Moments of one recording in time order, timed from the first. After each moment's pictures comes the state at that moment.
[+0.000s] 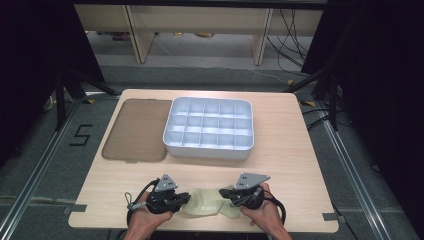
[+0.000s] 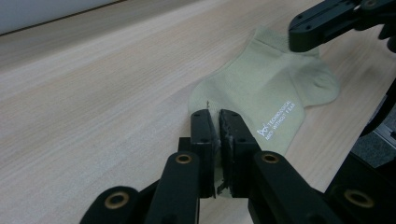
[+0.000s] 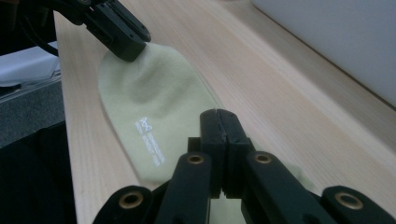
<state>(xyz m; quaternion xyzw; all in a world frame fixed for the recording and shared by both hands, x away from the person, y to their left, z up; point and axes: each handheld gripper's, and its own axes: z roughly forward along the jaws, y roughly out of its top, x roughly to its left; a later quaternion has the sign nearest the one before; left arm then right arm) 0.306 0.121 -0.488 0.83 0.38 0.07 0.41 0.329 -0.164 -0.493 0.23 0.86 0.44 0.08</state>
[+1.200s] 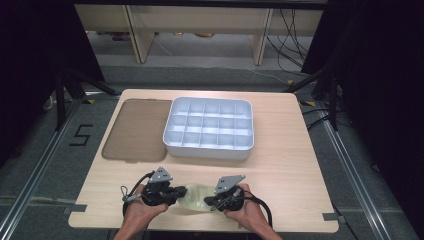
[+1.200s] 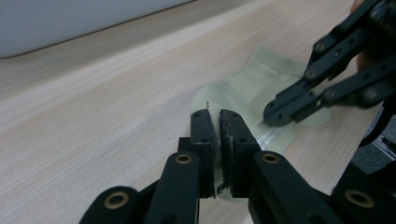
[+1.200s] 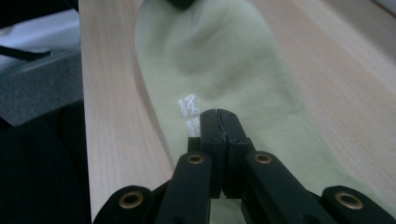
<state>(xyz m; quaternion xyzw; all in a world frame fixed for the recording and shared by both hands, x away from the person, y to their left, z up) 0.321 0.132 -0.476 0.82 0.39 0.06 0.42 0.333 -0.119 -0.509 0.18 0.90 0.39 0.02</state>
